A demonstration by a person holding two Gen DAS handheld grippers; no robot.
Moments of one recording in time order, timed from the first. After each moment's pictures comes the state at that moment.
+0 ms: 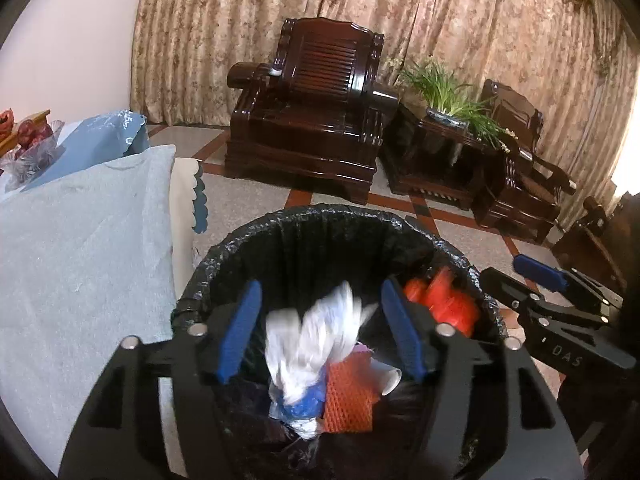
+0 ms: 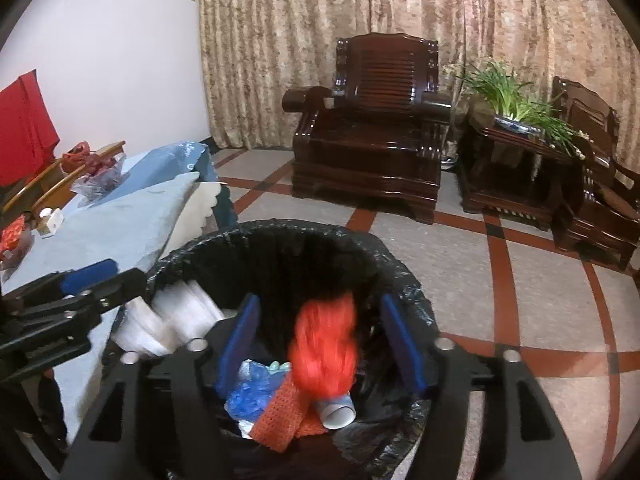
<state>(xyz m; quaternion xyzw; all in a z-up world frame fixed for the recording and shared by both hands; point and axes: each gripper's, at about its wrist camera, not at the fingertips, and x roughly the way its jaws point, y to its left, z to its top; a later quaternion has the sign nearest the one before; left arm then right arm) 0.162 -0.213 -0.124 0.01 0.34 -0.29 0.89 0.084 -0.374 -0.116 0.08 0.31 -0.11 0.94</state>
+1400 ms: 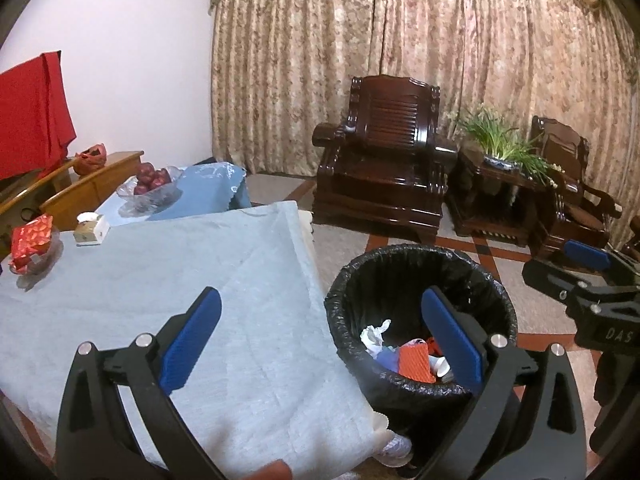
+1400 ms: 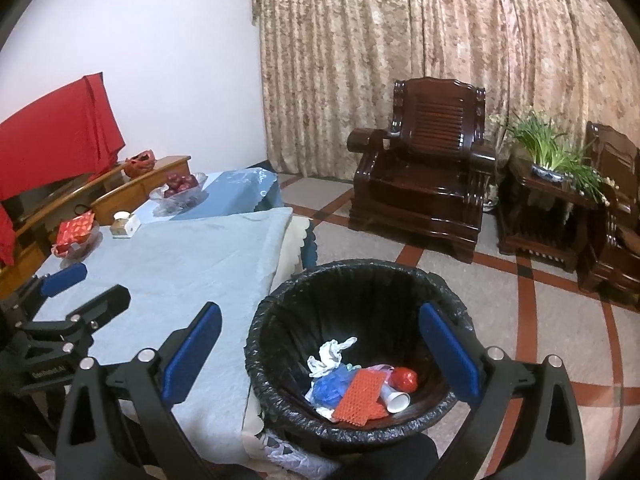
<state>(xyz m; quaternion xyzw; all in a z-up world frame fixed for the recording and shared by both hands) 0.027 -0.079 0.000 0.03 0.25 -0.16 0.95 0.003 -0.272 -0.003 0.05 0.26 -0.02 0.96</state>
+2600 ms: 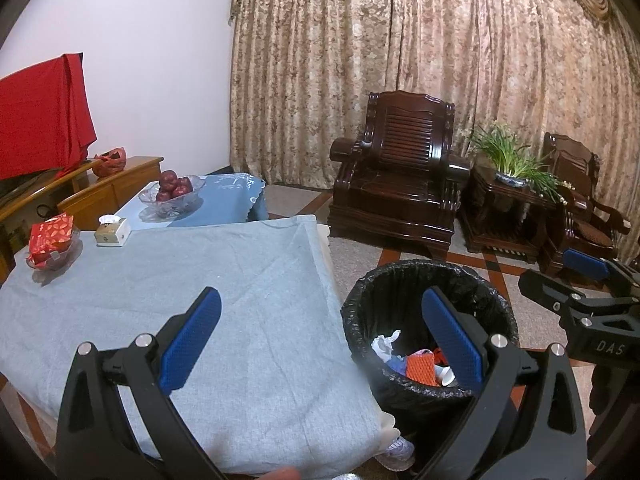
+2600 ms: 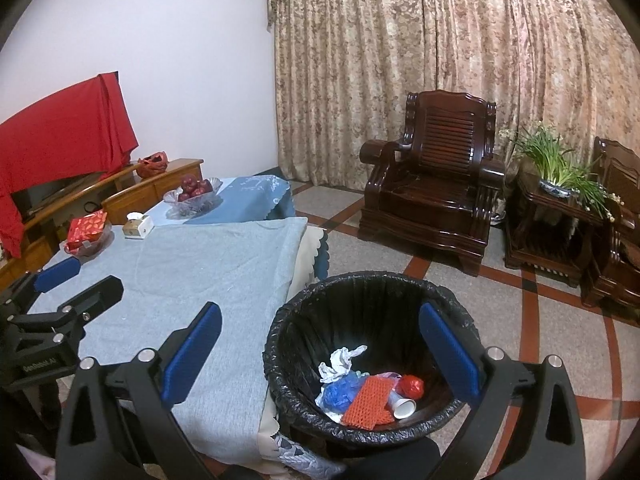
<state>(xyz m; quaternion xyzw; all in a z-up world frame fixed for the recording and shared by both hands) 0.010 -0.062 0.017 0.02 0.24 -0.13 0.96 -0.009 -0.257 0.007 0.04 0.25 0.00 0.97</state>
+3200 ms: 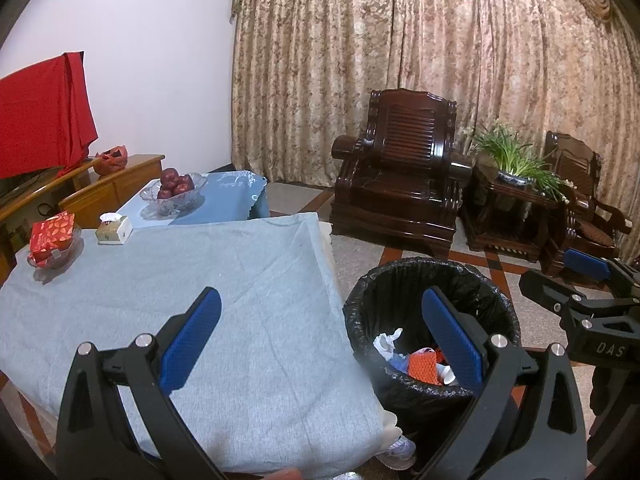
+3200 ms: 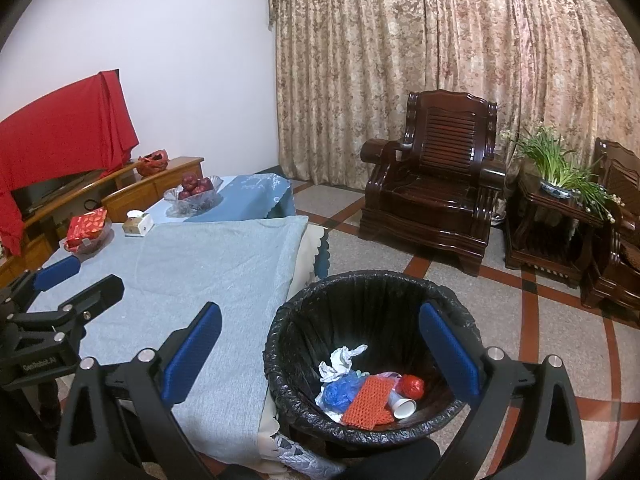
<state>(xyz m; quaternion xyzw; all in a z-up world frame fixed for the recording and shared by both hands) 0.011 -0.060 0.017 0.02 0.24 -0.13 0.96 -0.008 -0.255 0.008 0.04 0.25 0.00 0.97</state>
